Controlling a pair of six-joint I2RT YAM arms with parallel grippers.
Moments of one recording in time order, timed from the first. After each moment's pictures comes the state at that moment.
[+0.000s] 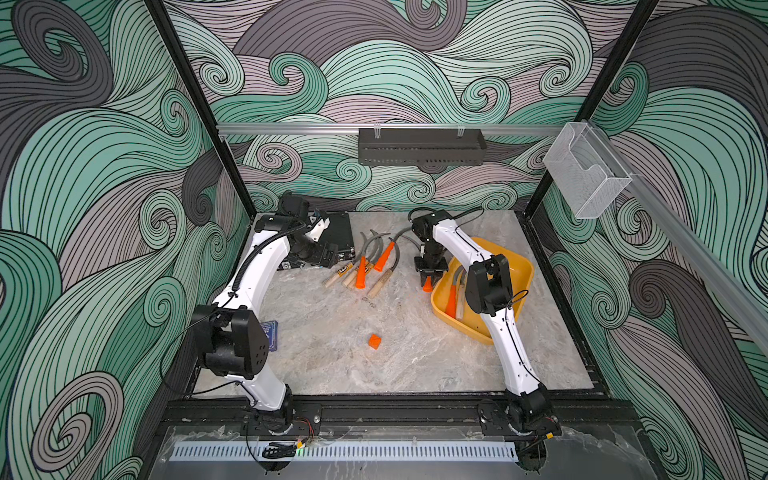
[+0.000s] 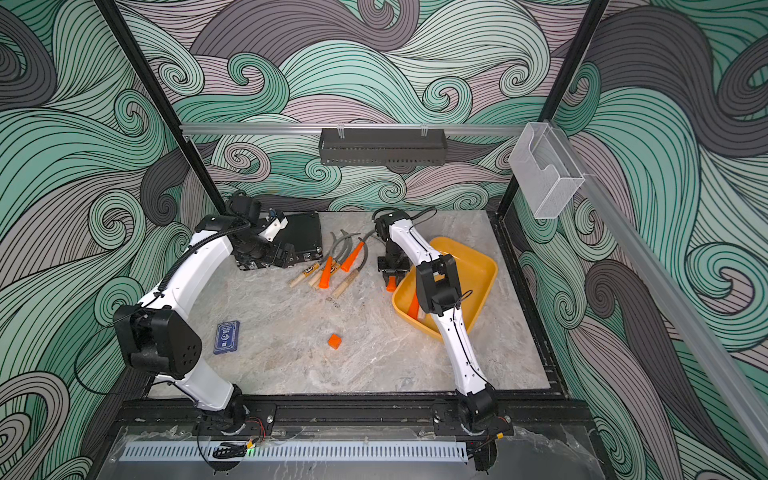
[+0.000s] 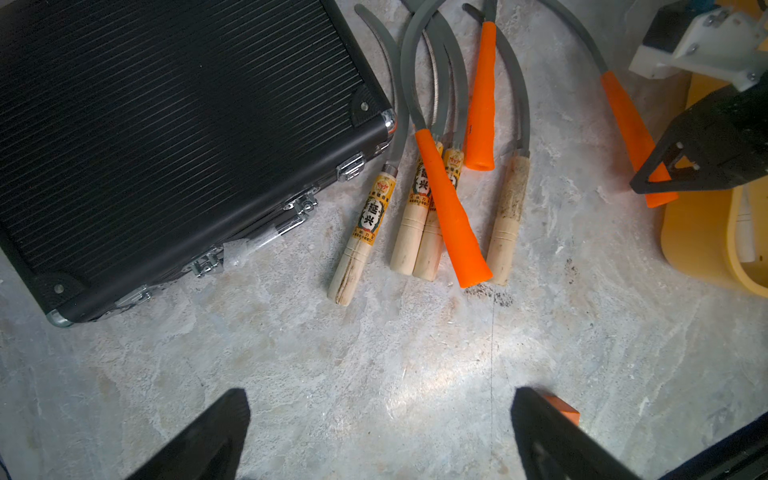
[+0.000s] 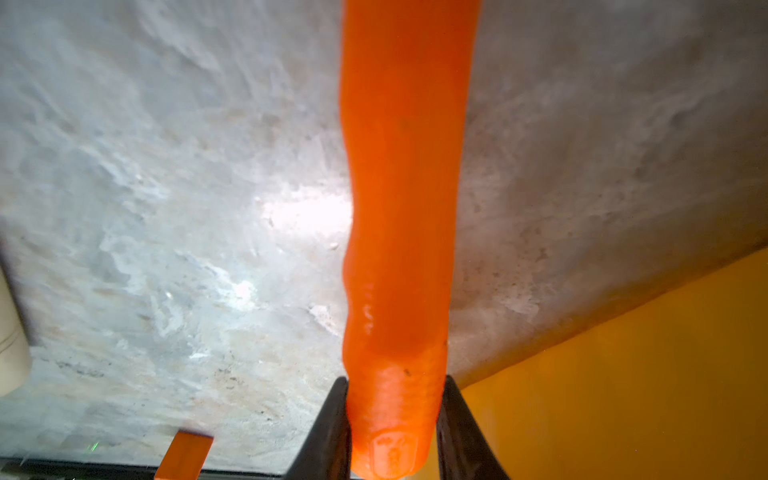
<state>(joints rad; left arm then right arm) -0.11 1.65 1.58 -1.07 0.19 0.17 0.42 2.56 2.37 -1.62 -0.17 0.33</state>
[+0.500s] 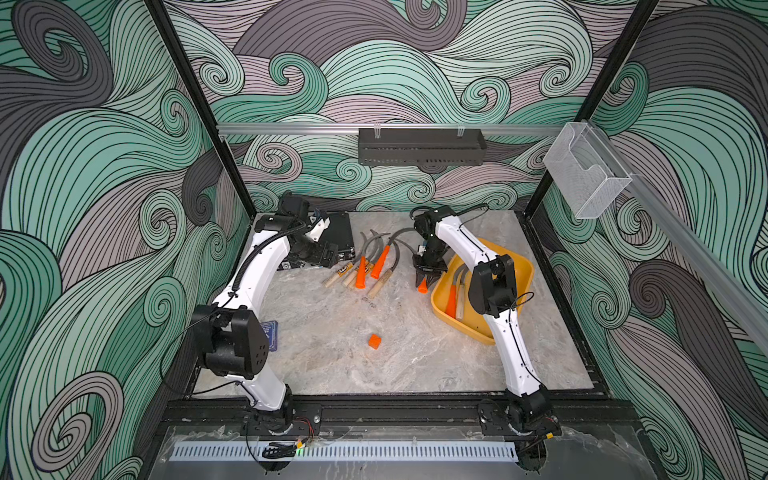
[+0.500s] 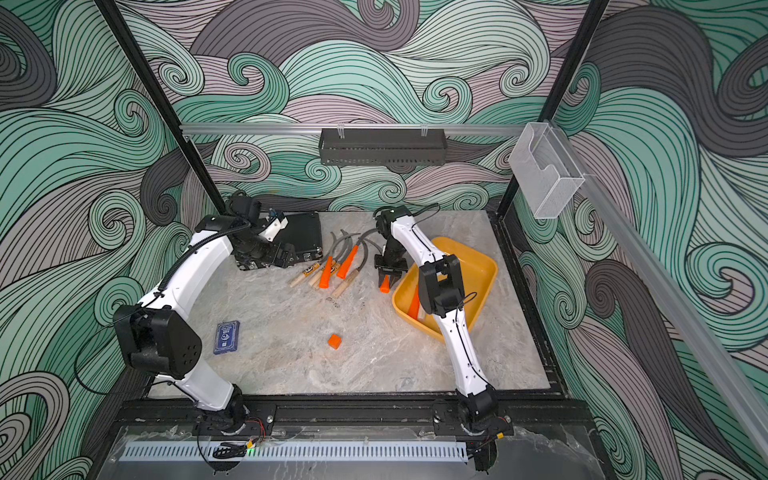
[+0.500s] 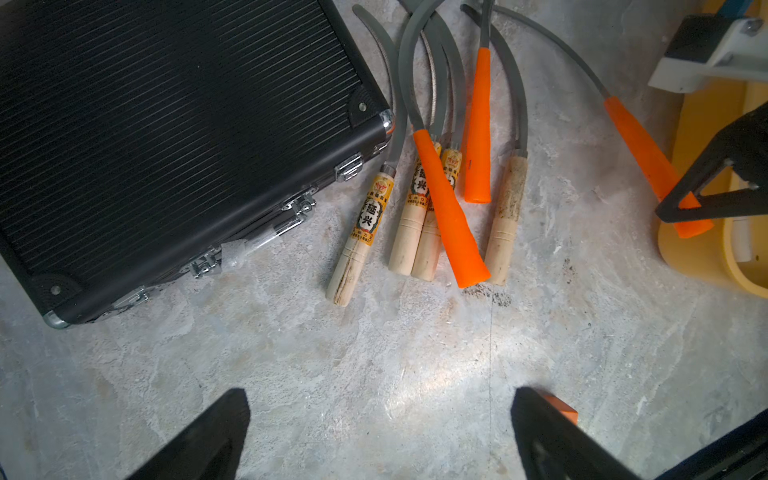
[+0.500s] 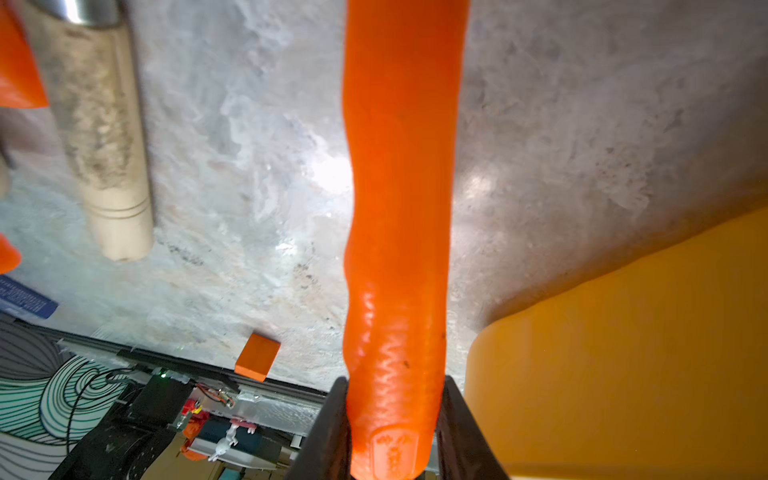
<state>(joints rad) -0.11 1.65 1.58 -1.07 0.20 0.17 0.42 2.49 2.37 -1.69 -0.35 0.32</state>
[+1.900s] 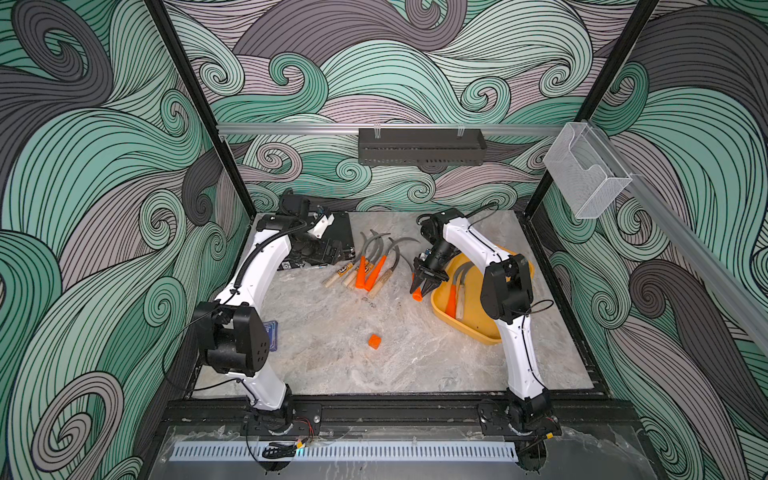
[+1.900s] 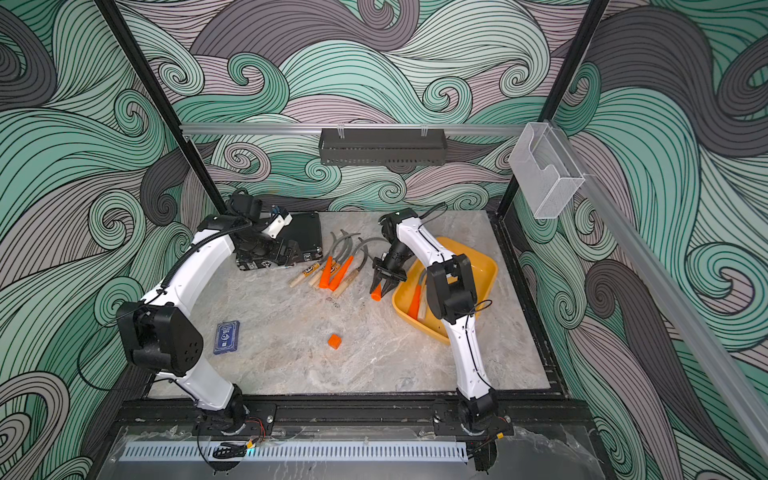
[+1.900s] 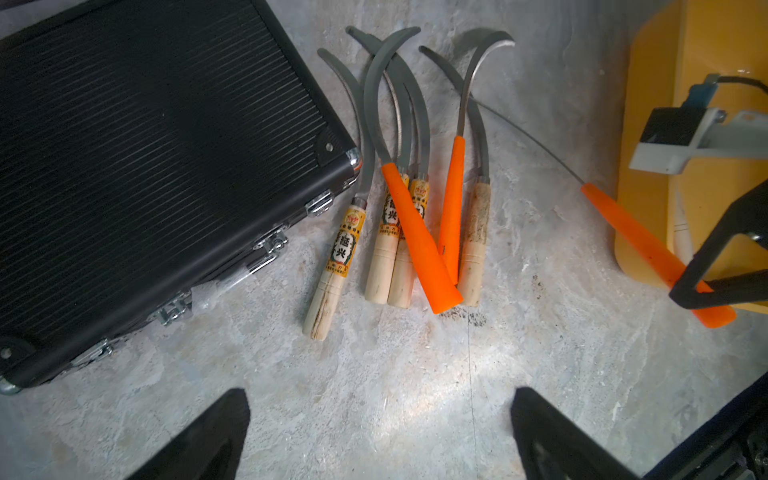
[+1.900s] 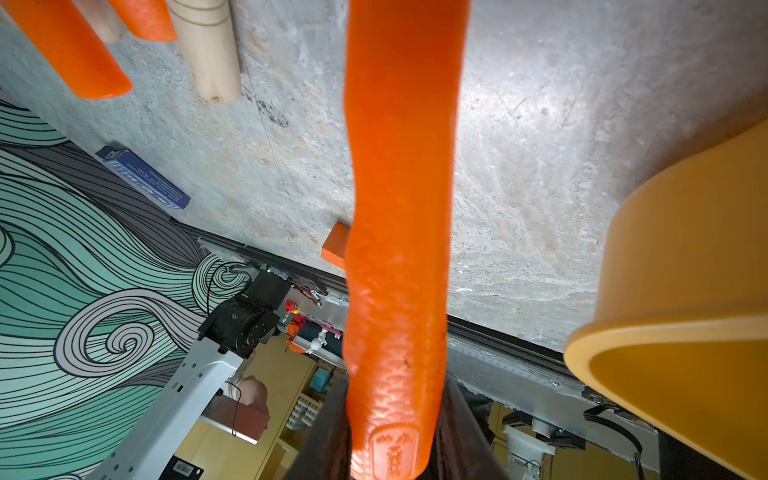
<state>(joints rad) -0.11 1.67 1.58 -0.99 0.31 0.19 0.42 2.32 2.11 -1.69 -0.64 0.35</state>
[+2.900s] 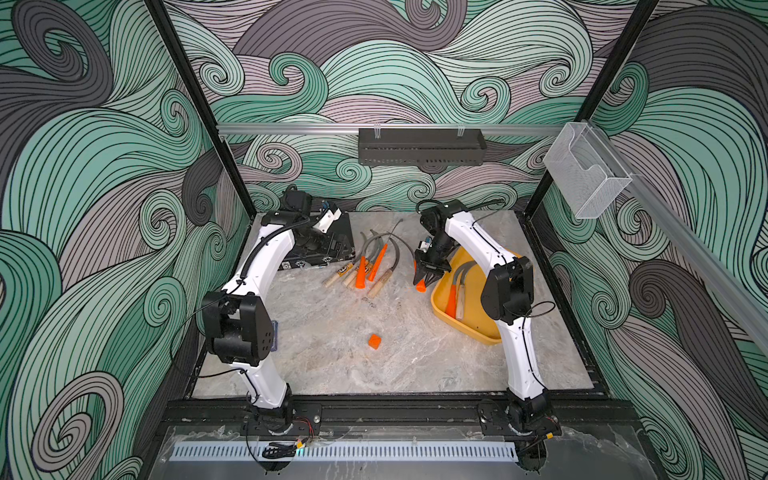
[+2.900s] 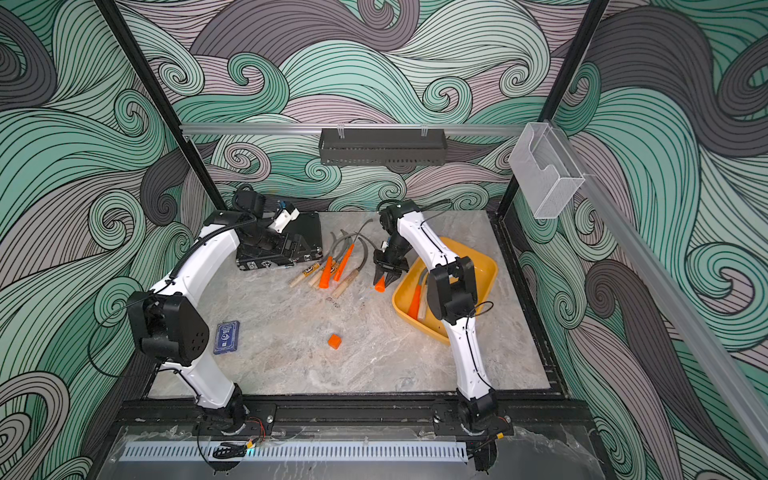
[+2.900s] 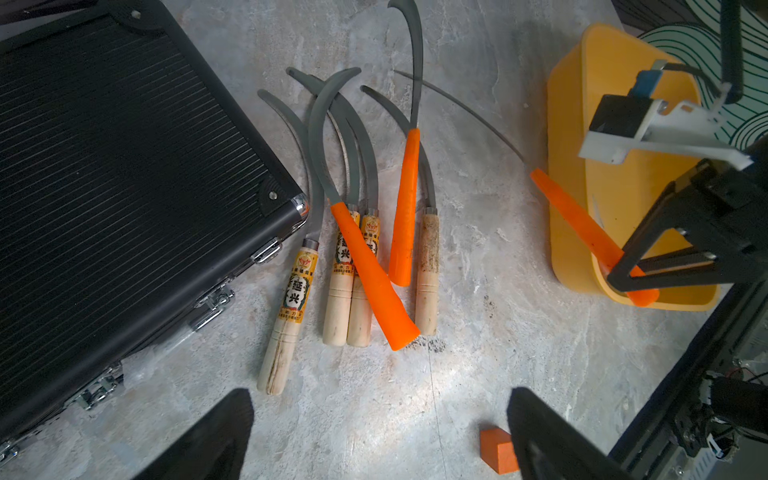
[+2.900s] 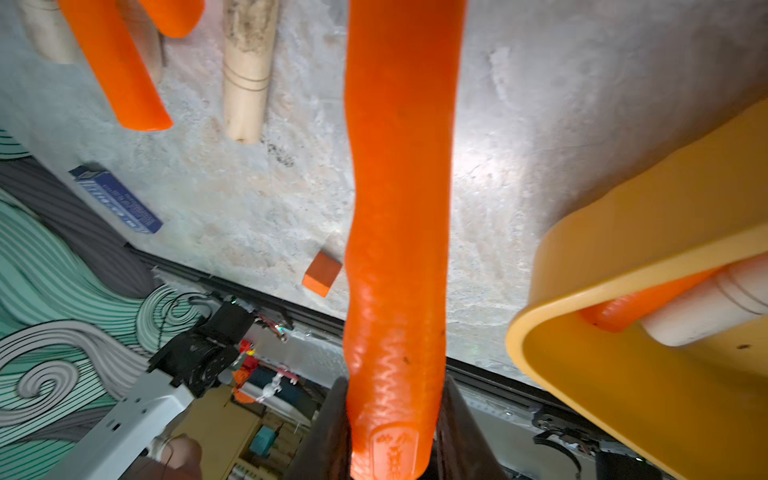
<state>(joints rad) -0.11 1.74 1.64 -0.97 0.45 0.20 0.42 2.31 2.23 -1.69 -0.43 0.32</state>
